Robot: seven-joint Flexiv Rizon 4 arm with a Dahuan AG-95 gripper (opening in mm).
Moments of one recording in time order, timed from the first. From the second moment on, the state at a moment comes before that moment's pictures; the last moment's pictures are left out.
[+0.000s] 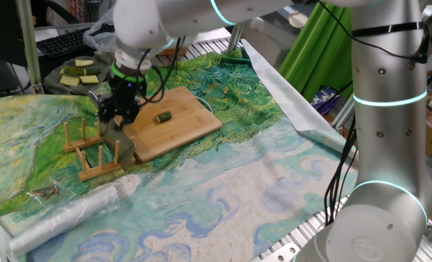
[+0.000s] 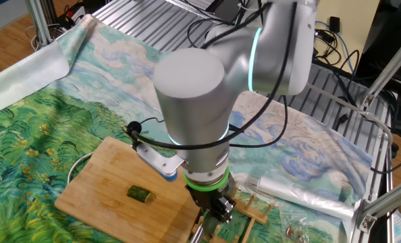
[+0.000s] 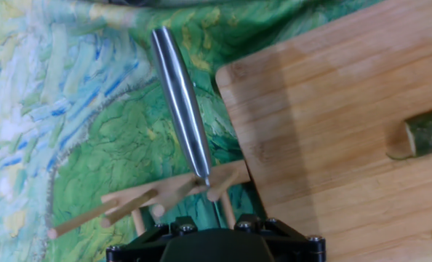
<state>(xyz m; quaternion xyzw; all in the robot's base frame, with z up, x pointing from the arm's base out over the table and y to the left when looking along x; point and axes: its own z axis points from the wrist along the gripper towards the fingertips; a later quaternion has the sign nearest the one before) 0.624 0.193 0.051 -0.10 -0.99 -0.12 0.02</state>
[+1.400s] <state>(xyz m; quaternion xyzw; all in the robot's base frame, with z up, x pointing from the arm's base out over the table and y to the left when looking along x) 0.625 0.202 0.031 -0.09 -0.99 -0.12 0.01</state>
